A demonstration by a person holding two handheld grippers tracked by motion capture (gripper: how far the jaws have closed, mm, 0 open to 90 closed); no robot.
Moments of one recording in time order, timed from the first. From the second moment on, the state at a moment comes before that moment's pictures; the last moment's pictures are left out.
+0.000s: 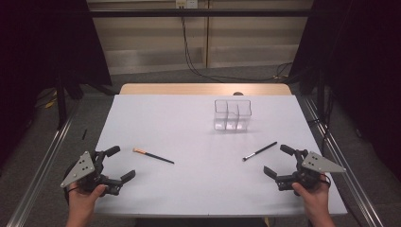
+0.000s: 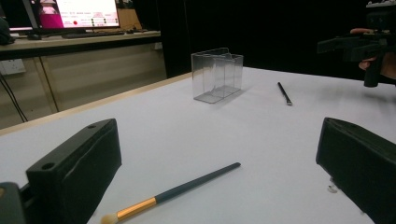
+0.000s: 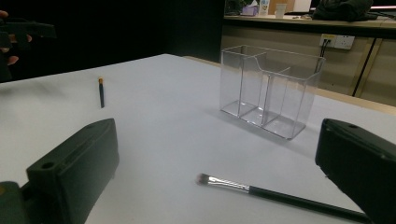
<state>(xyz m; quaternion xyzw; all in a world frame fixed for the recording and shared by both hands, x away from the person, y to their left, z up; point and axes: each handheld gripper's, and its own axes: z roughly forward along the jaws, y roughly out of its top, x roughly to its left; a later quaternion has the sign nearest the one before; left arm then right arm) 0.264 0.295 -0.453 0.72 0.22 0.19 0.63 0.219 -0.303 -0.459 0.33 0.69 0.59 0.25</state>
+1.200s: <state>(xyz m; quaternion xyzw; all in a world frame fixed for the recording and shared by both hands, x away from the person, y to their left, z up) 0.285 0.287 -0.457 0.73 0.24 0.19 0.61 0.220 -0.301 -0.460 0.33 0.70 0.58 0.25</state>
